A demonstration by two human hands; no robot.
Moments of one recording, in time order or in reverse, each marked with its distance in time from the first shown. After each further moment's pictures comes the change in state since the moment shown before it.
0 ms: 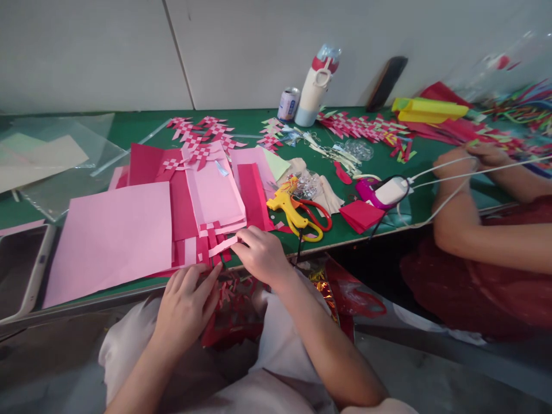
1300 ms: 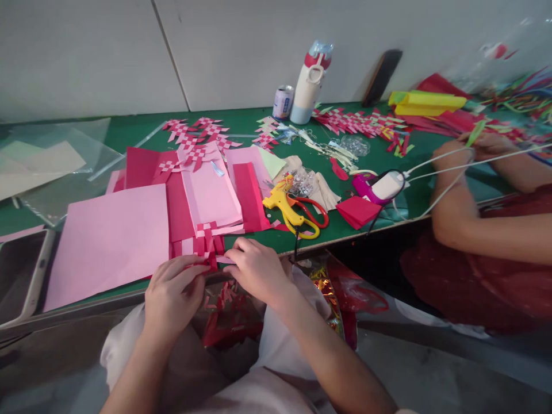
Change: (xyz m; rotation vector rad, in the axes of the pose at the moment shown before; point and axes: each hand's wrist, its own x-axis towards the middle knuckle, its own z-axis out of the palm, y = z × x) left_hand 0.016 -0.011 -0.006 -0.188 0.200 -0.149; right_hand -0.011 -0.021 -0.016 0.219 -0.296 0.261
